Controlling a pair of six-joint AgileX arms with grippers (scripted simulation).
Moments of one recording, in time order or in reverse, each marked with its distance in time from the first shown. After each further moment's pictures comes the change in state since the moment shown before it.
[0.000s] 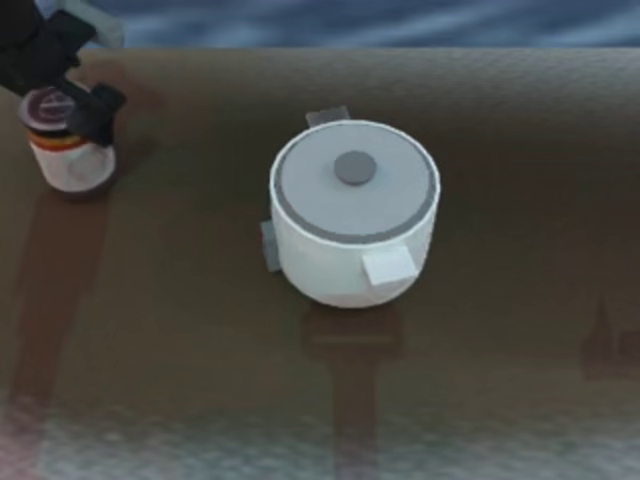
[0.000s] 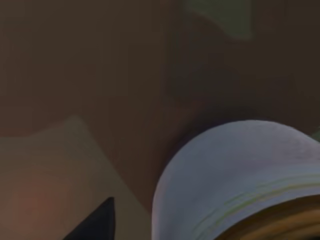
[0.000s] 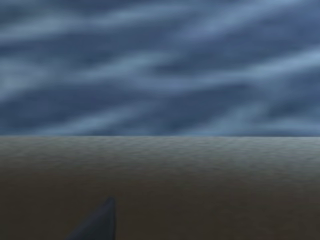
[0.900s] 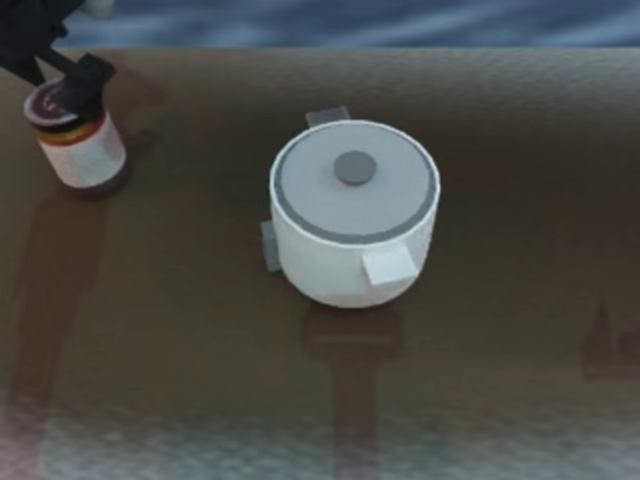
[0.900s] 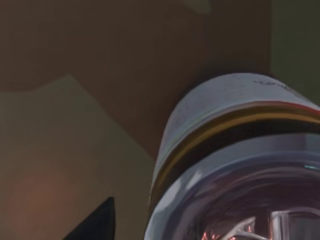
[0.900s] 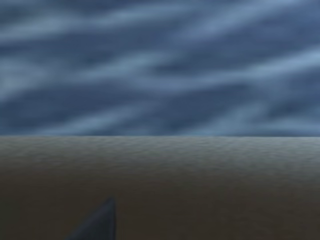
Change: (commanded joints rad) left arm 0.010 0.065 0.298 -0.230 0.003 0.008; right arm 0.000 0.000 0.000 0.000 0.000 0.000
